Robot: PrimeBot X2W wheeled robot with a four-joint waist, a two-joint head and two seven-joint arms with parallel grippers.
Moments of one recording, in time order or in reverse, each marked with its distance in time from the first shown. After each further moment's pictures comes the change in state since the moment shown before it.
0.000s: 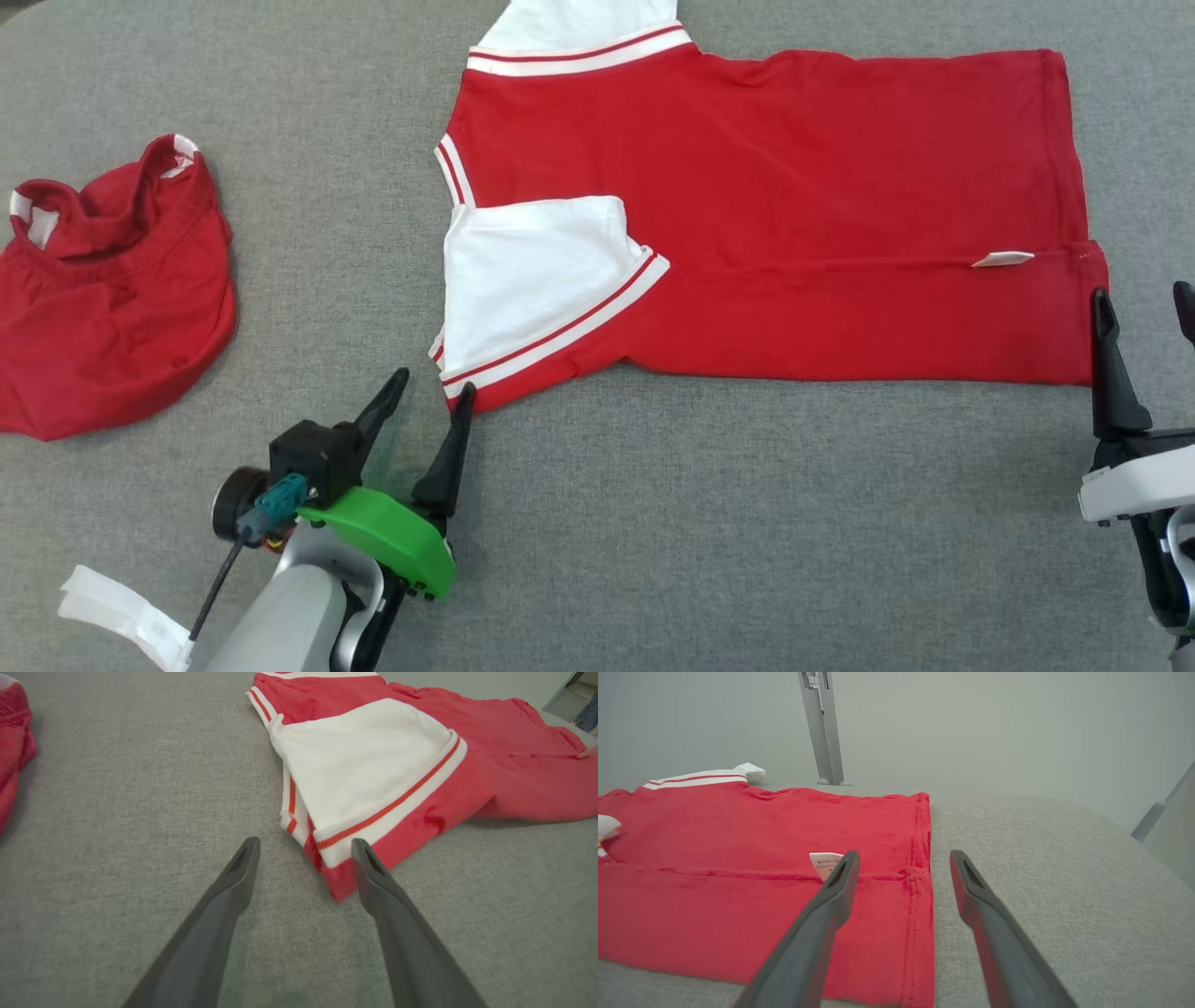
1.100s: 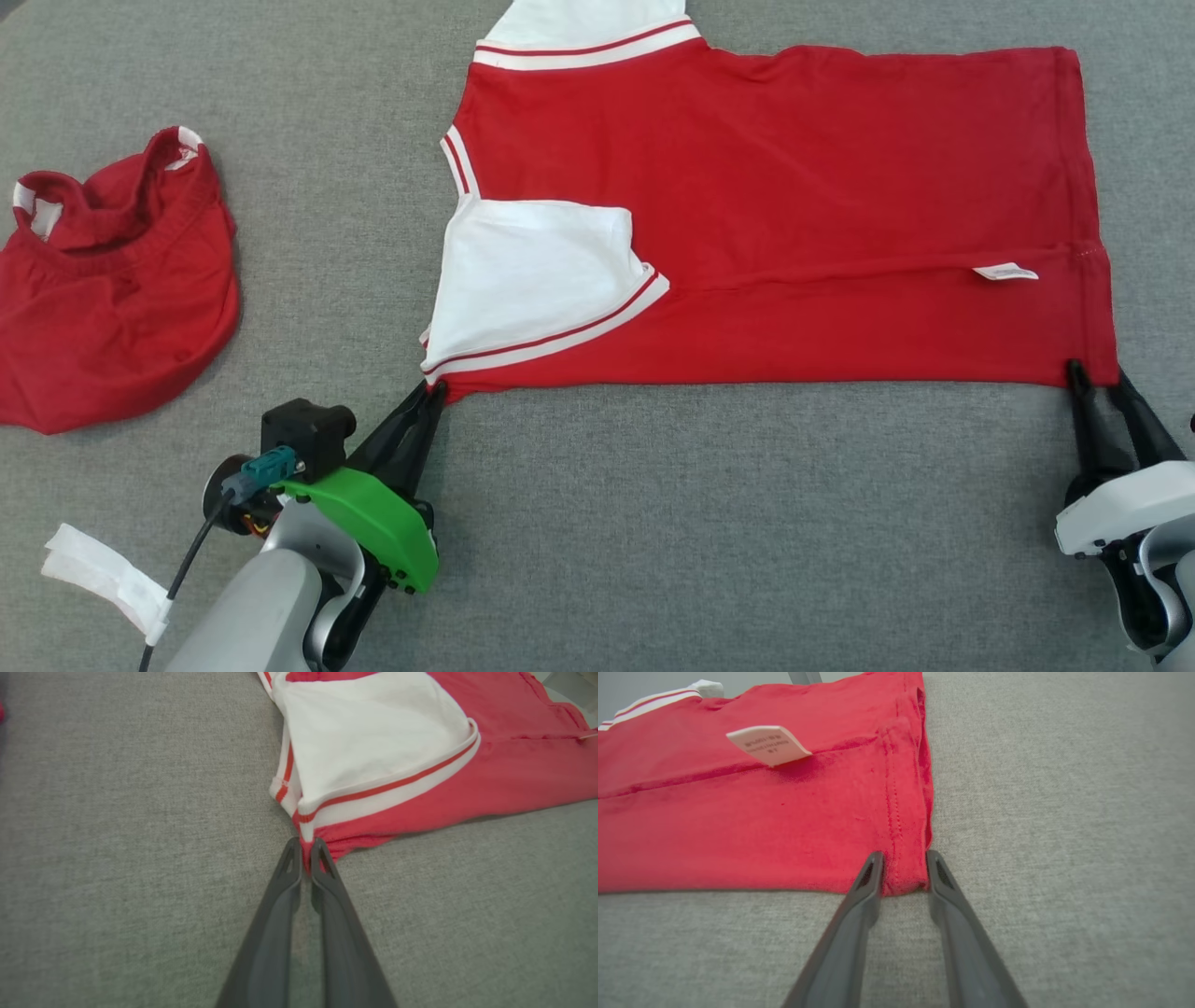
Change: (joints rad) left arm -0.025 0.047 -0.033 -0.007 -0.095 -0.030 0.122; right arm -0.046 -0.055 0.158 0.295 0.233 0.000 -0.003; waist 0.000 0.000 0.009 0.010
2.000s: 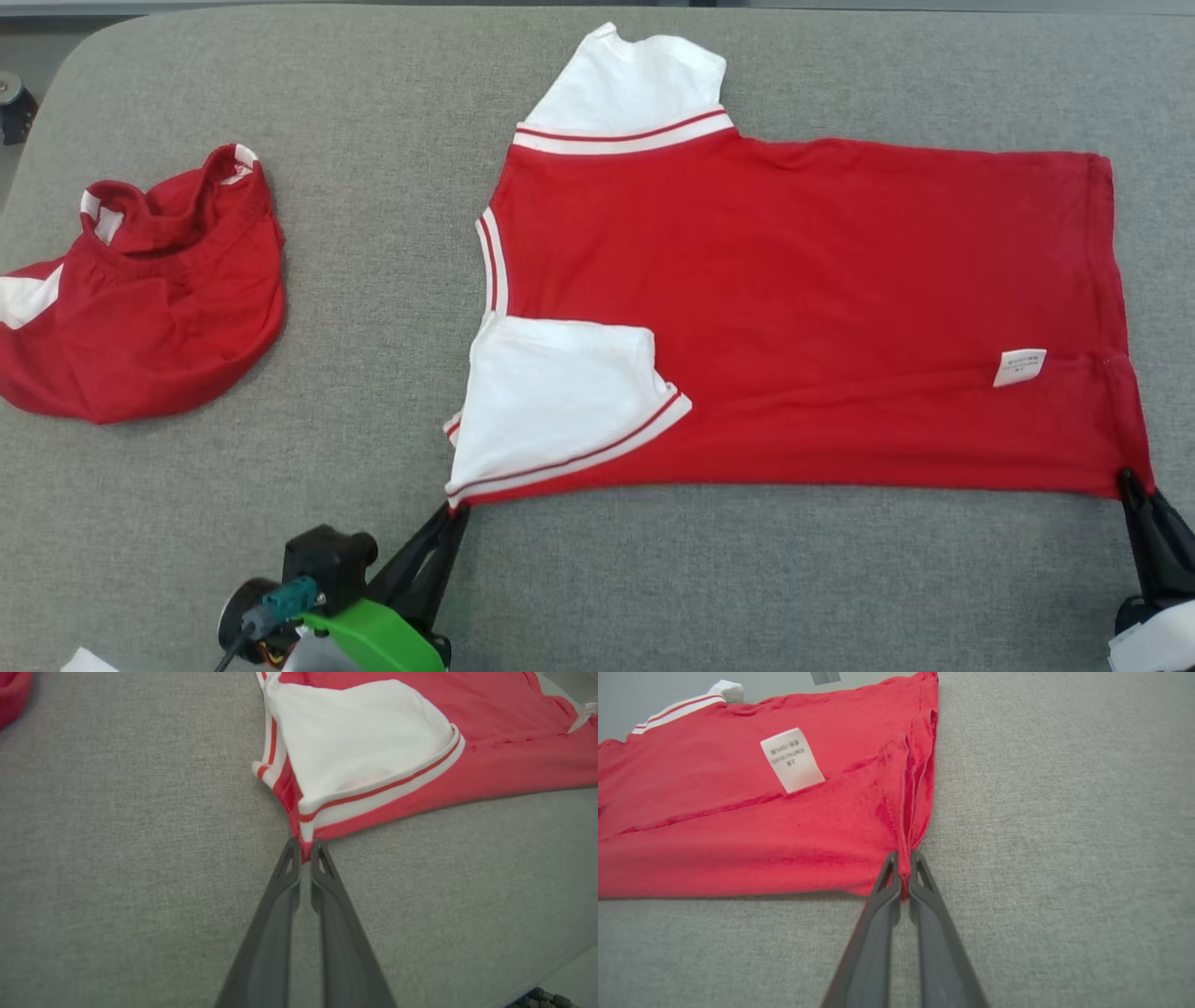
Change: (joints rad) left arm 0.239 0.070 -0.047 -0.224 -0.003 0.077 0.028; right arm 0.302 -0.063 -0.048 -0.232 0.080 0.000 0.002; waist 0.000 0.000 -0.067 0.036
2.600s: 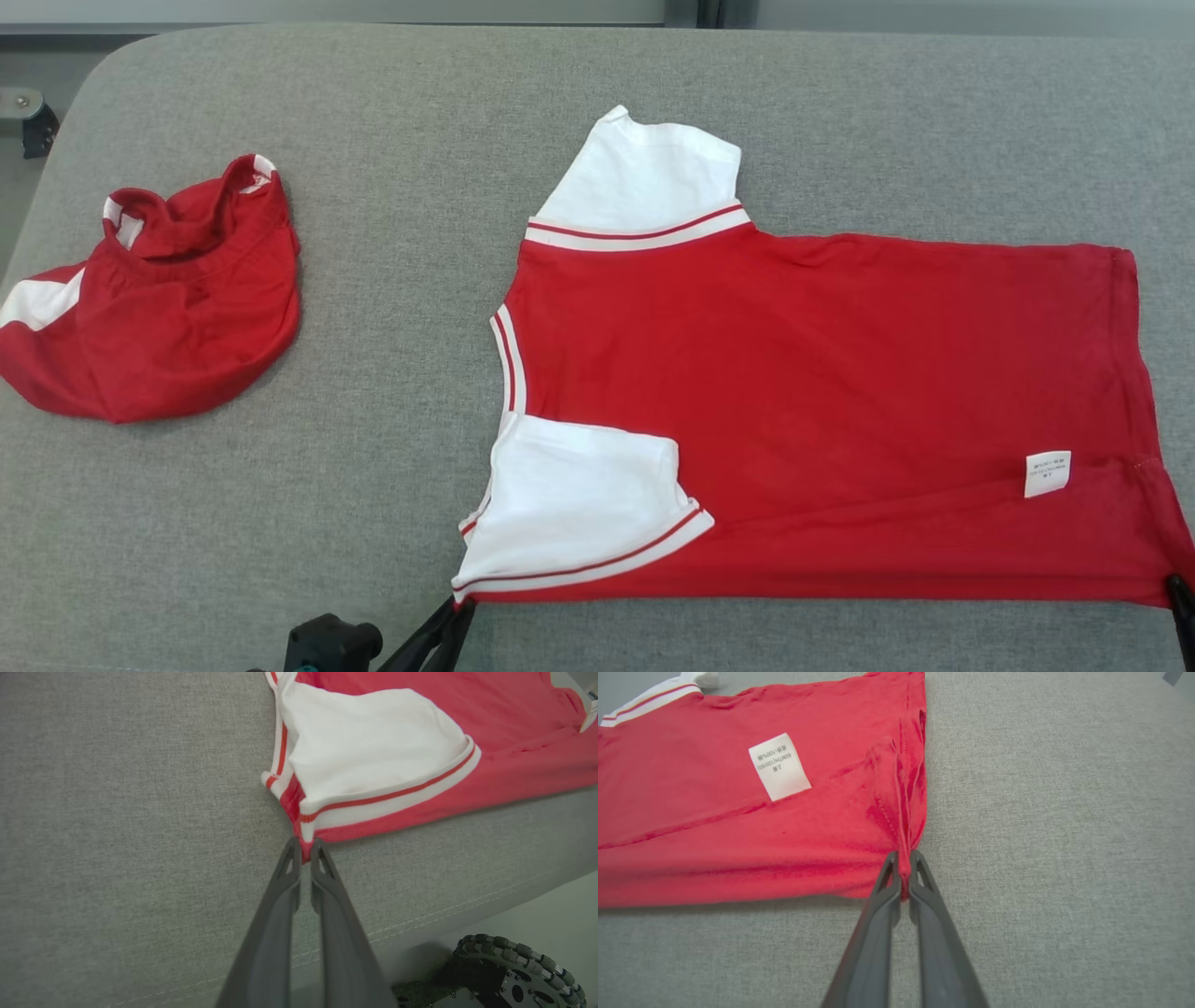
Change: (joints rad) left arm 0.207 0.092 -0.025 -0.225 -0.009 0.087 0.077; right arm 0.282 0.004 -0.095 -0.156 -0.007 0.000 0.000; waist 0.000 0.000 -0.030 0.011
